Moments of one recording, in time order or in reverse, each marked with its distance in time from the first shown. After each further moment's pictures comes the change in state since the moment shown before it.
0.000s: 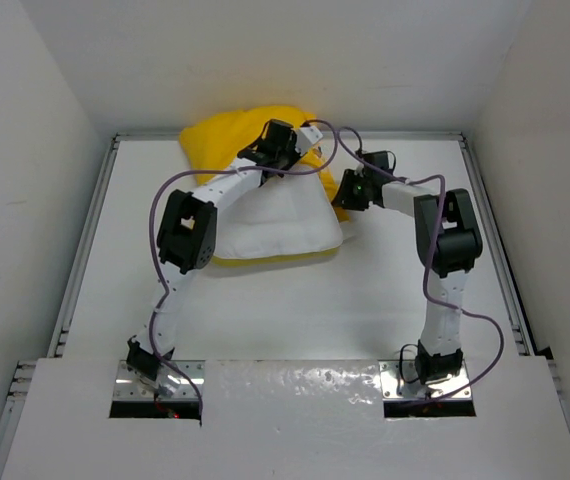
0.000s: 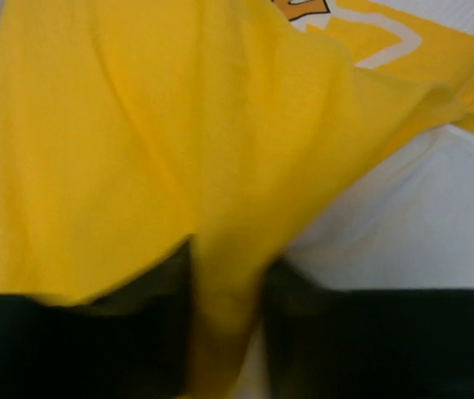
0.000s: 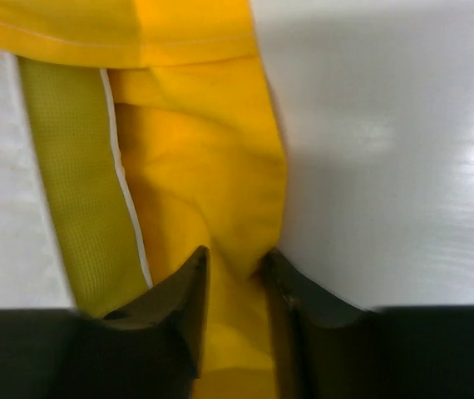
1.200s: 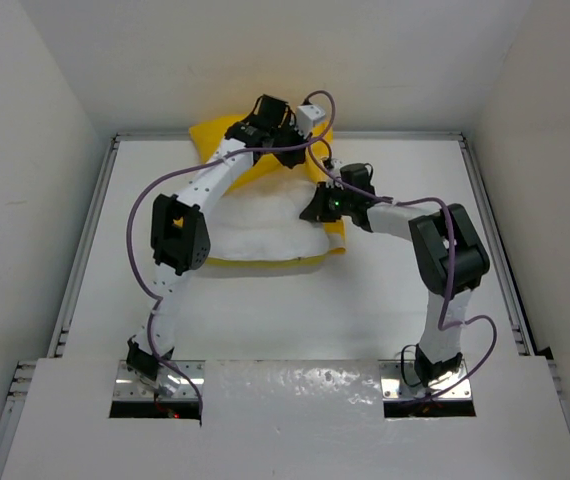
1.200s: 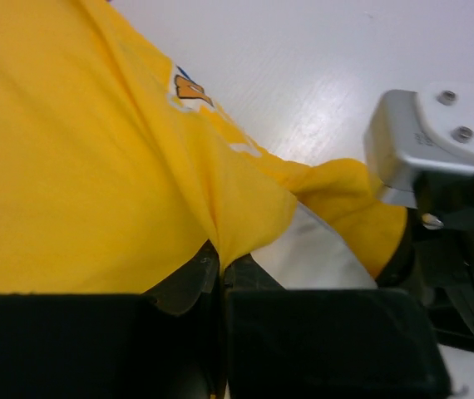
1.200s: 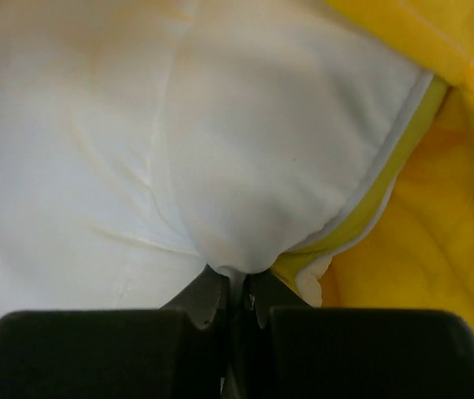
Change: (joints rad) left arm 0.002 -0.041 0.227 -0.332 0.438 -0.219; right arm 0.180 -0.192 -0.254 0.255 -0.189 0.032
